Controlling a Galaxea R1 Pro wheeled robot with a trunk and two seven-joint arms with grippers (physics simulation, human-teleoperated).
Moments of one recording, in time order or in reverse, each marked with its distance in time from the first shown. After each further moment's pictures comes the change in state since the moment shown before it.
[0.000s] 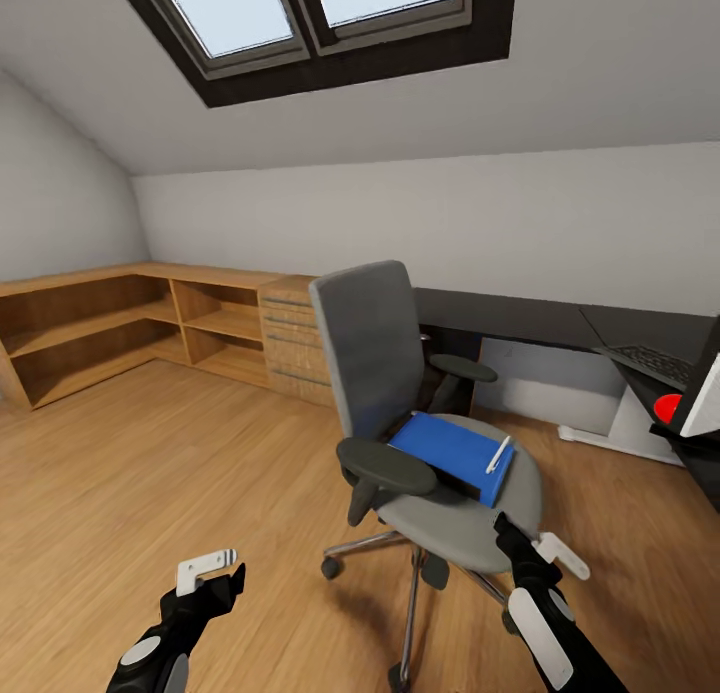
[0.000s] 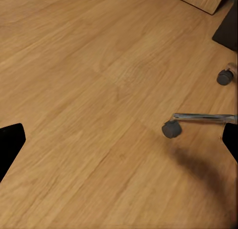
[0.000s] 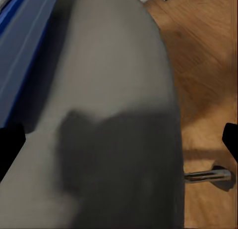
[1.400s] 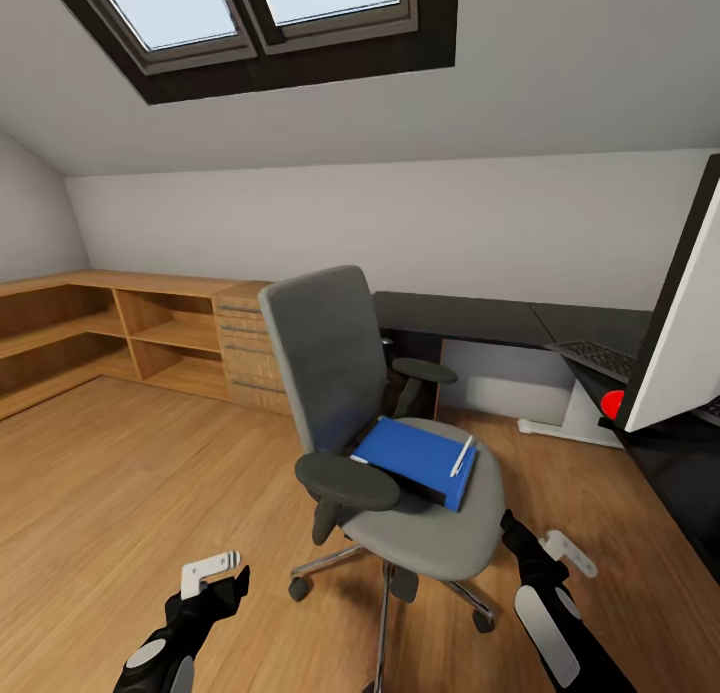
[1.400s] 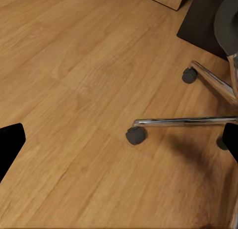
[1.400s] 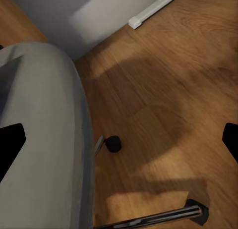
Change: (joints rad) left arm 0.000 -0.020 0.005 0.016 0.004 -0.009 0.002; right arm -0.001 -0.017 -0.008 -0.011 -0.003 -0.002 -0.001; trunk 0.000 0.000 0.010
